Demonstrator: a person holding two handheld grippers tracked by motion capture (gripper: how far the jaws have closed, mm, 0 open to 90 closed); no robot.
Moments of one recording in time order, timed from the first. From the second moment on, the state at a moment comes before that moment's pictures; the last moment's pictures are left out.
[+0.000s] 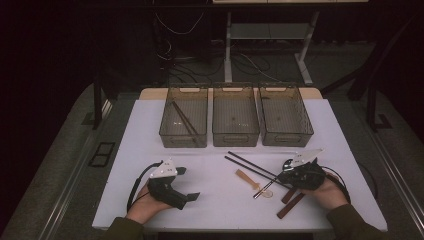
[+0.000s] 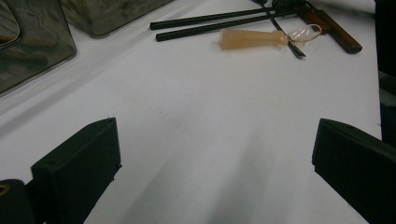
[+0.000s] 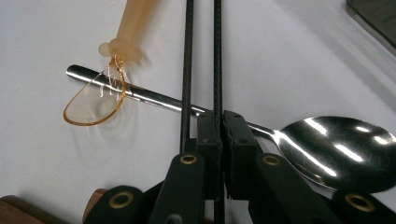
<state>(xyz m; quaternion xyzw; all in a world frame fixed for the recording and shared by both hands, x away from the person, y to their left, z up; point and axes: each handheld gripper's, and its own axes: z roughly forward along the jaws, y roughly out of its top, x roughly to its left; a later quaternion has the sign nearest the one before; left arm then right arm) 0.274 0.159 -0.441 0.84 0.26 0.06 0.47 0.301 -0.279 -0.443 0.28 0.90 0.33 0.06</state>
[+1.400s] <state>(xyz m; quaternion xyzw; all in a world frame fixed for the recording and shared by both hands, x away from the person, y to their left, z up) 0.274 0.159 -0.442 0.84 0.26 0.05 0.47 0.305 -0.277 -0.400 0.29 0.85 0.43 0.06</state>
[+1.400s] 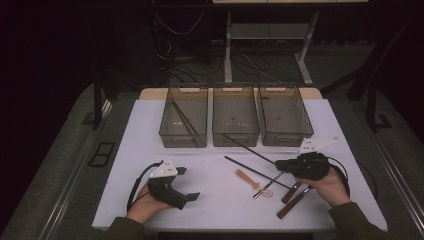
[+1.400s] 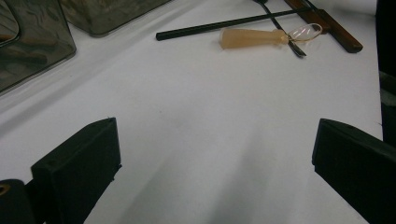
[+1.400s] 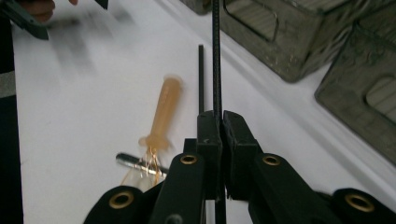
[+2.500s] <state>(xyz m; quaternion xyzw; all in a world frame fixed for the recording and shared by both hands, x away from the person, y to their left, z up) 0.273 0.155 -0.442 0.84 0.25 0.05 0.47 0.337 -0.220 -0.374 0.32 0.82 0.46 0.09</state>
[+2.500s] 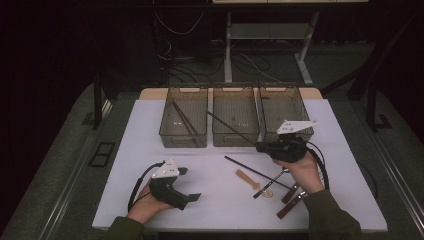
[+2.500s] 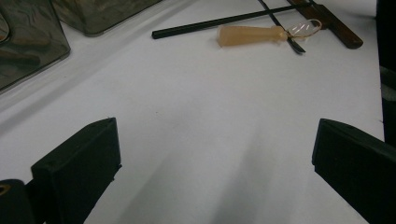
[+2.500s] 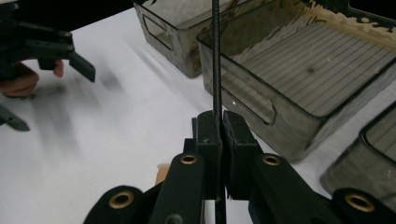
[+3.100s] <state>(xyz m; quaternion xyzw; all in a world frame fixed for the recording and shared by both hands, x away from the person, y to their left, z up) 0.272 0.155 -0.440 0.84 0.25 0.05 0.48 0.375 -0.172 -0.356 0.35 0.81 0.45 0.10</state>
